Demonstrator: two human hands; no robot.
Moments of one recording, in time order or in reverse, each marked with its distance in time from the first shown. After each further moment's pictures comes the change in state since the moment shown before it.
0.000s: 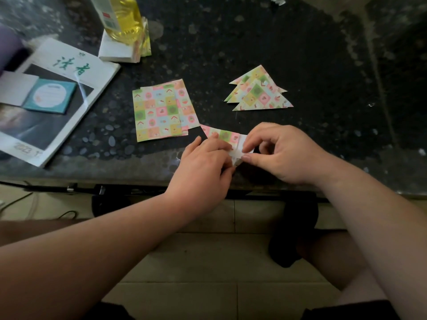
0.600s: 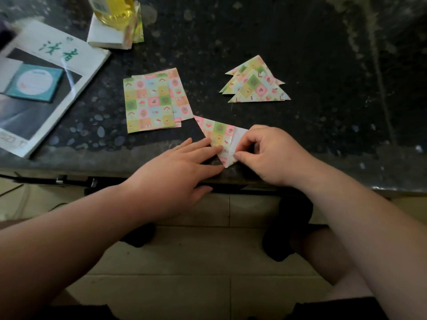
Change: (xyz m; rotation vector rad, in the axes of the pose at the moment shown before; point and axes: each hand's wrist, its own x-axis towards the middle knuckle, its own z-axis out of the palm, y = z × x) left_hand -0.011 -0.021 -0.033 0.266 -0.351 0.257; right_hand 0.001 -0.005 0.017 -0.154 -0.013 0.136
